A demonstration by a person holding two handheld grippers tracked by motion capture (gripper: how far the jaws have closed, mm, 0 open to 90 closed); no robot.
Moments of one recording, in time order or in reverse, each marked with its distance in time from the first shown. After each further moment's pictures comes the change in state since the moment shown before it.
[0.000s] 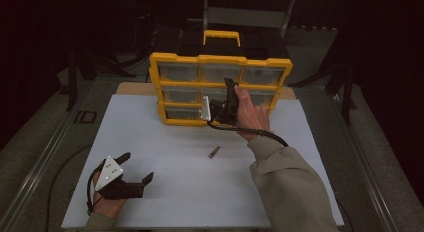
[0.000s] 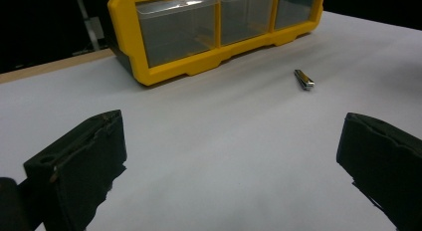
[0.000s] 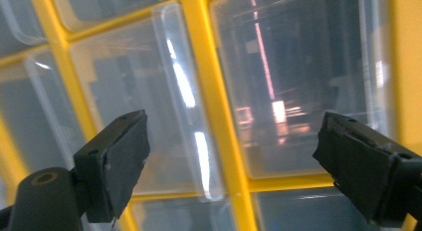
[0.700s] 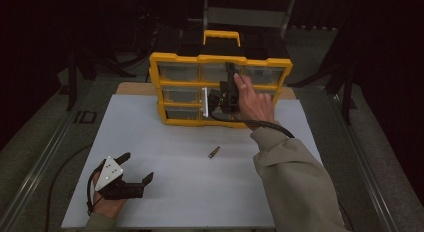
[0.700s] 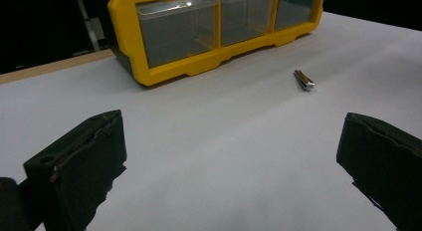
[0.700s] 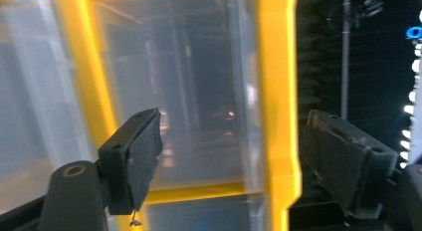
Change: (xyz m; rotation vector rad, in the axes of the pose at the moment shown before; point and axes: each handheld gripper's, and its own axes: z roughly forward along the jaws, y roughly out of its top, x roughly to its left) left arm 0.000 0.000 0.000 -0.002 0.001 0.000; right arm -0.029 0.007 0.001 0.002 -0.209 -0.117
